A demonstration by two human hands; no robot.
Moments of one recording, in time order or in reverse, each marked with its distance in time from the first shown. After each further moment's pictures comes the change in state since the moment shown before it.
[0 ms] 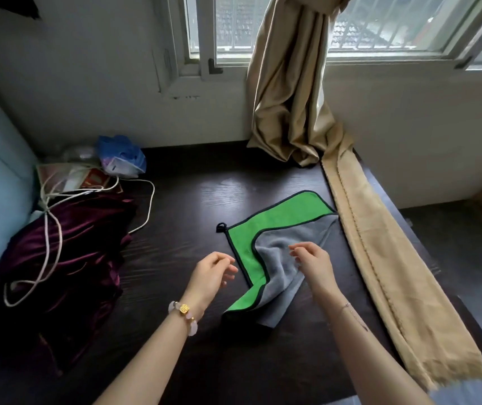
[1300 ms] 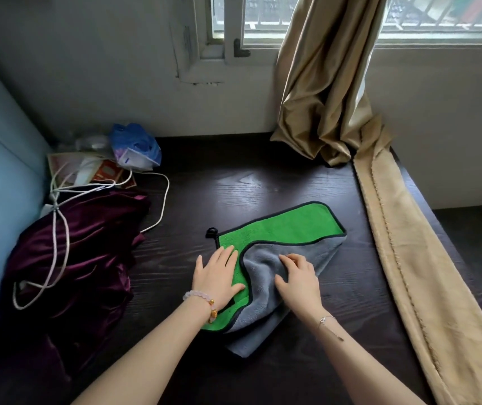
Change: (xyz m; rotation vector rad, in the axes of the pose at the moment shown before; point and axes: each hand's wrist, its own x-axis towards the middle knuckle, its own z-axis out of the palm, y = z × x) left_hand 0.068 -0.037 -0.012 1.338 -0.094 0.226; right_hand 0.024 0.027 0.061 -0.865 -0.186 -0.246
